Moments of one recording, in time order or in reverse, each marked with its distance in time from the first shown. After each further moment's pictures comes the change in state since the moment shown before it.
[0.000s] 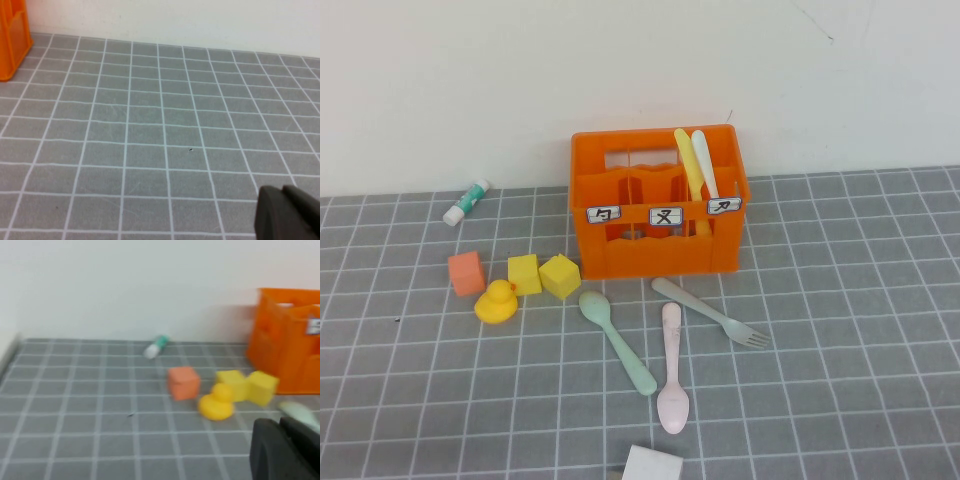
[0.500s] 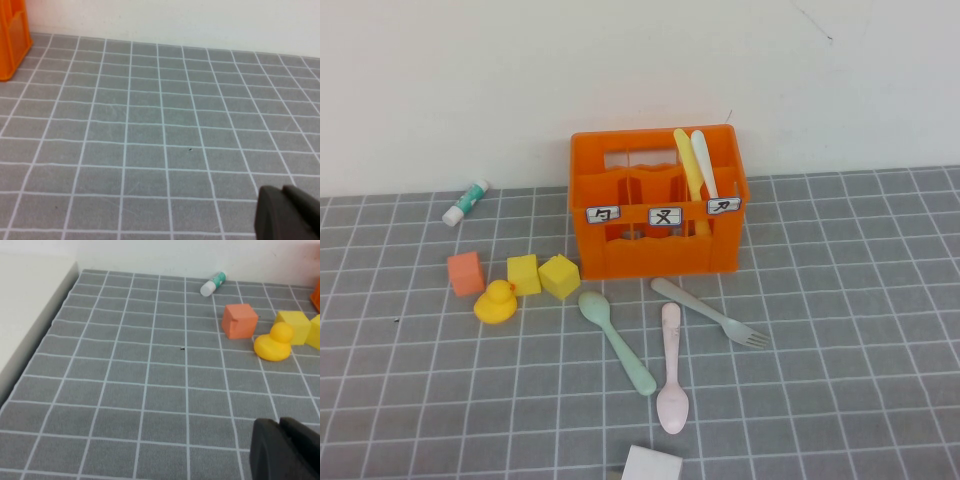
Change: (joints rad) right arm 0.000 0.000 0.000 0.000 0.000 0.000; left arm 0.157 -0.118 0.007 -0.004 0.279 0.019
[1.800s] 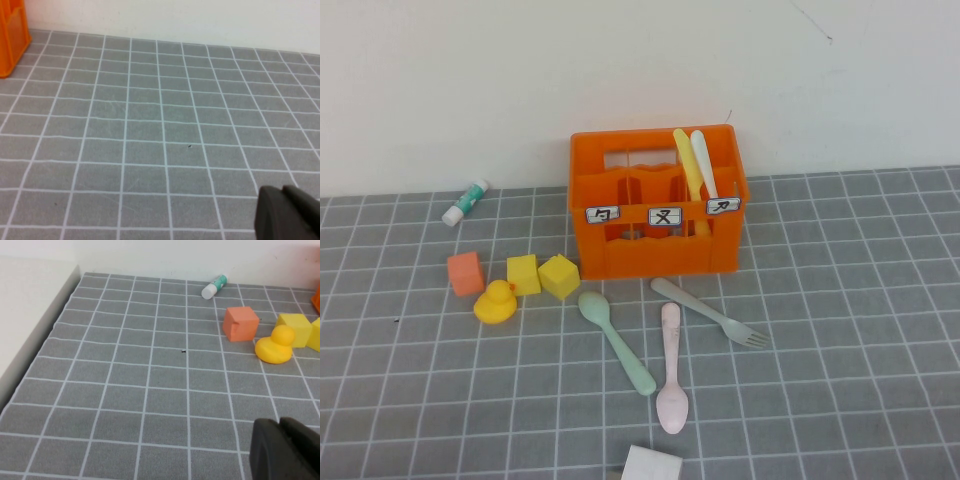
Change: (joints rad) right arm 0.000 0.000 -0.002 0.000 0.014 0.000; left arm 0.004 -0.001 0.000 0.000 -0.008 0.004
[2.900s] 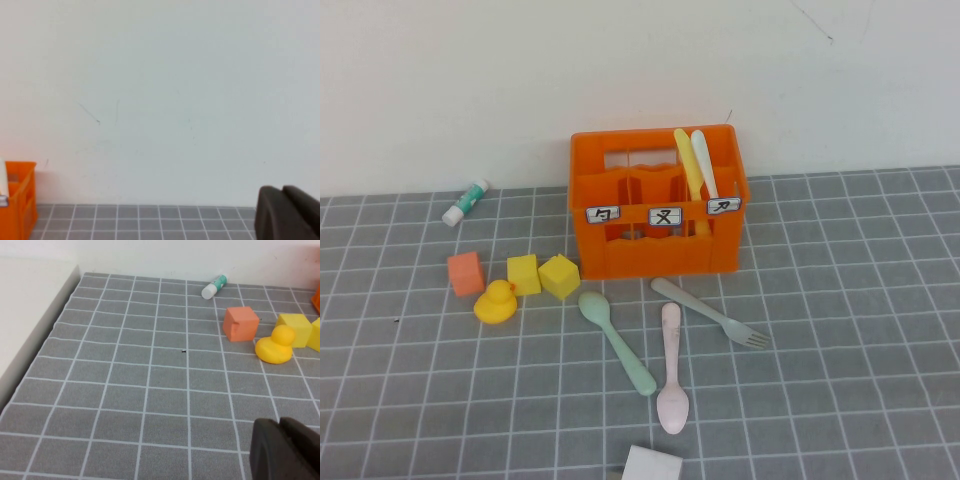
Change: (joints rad) right arm 0.000 -0.002 -0.520 0.015 0.167 0.000; left arm 0.000 0.000 0.000 0.000 0.000 -0.001
